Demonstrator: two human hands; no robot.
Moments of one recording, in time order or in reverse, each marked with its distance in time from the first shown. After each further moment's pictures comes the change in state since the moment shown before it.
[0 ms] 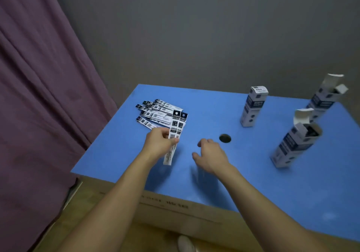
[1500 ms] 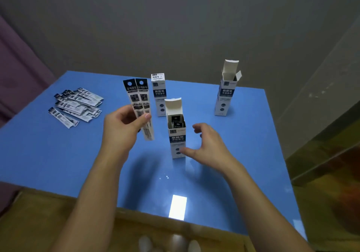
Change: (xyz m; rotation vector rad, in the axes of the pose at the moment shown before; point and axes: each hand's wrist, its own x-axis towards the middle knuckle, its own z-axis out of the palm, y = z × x) left_hand -0.100 0.186 0.244 -0.393 0.183 0.214; right_hand -0.064 0.315 -0.152 0.383 0.064 -0.039
